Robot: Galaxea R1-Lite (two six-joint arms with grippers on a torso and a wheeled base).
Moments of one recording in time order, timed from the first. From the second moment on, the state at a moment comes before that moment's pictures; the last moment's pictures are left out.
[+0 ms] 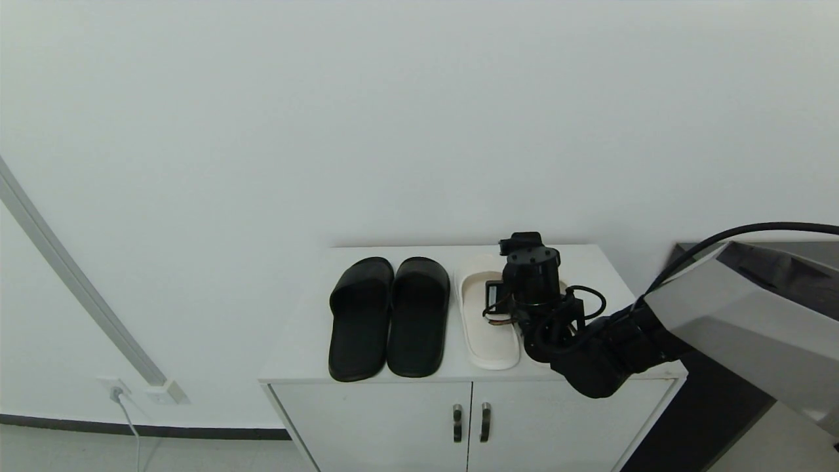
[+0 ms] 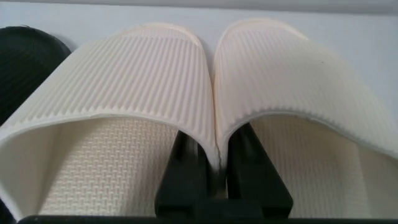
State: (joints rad) left arm 0.00 0.00 0.00 0.00 0.04 -0.11; right arm 0.68 2.22 -1.22 -0.77 -0.61 0.17
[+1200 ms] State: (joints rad) left arm 0.00 0.00 0.00 0.00 0.04 -0.11; right arm 0.75 1.53 -0.62 -0.69 0.16 0.01
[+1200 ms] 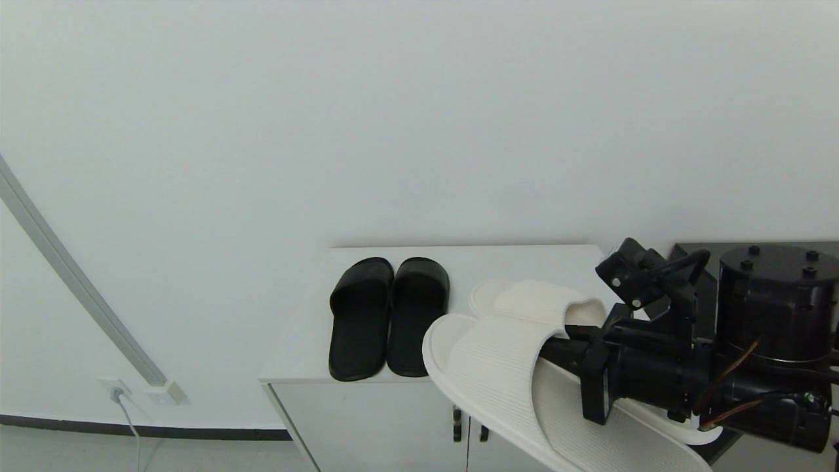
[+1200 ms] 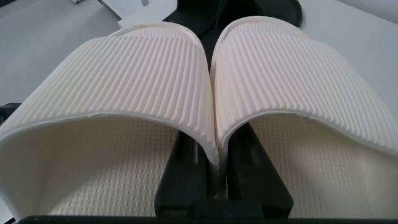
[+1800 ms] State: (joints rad) left arm 0.00 0.00 0.00 0.00 0.04 -0.11; right arm 0.76 1.51 -0.60 -0.69 0.16 0.01
